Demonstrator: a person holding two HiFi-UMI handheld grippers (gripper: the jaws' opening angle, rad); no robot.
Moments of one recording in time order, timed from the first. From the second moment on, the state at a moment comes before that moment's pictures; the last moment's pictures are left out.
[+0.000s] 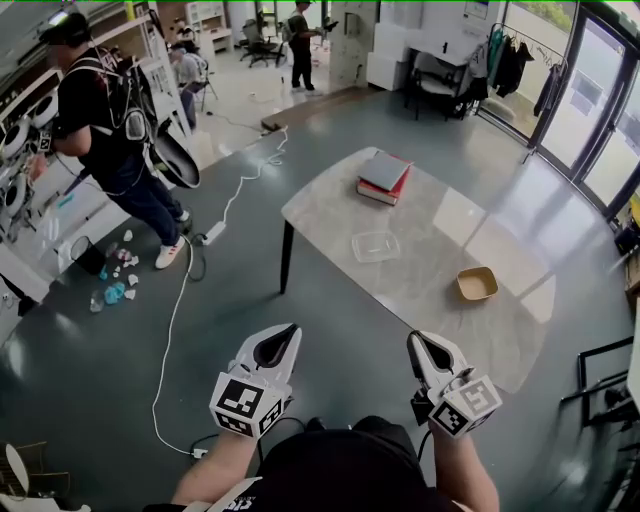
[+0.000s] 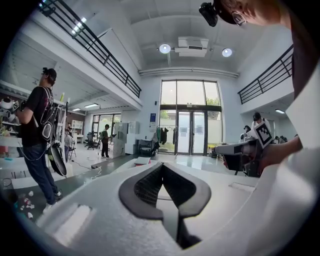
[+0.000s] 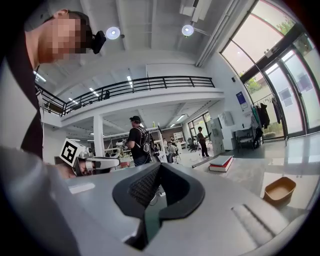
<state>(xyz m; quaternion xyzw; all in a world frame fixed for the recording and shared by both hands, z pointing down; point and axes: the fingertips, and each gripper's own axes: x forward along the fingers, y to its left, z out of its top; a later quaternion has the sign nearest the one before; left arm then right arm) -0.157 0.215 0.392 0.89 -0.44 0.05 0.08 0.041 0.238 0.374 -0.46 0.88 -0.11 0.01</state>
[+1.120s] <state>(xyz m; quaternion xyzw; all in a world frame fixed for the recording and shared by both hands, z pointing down) -0.086 0.021 0.412 0.88 -0.45 0.06 0.11 0.092 0.042 0.431 -0.42 0.89 -0.16 -0.05</state>
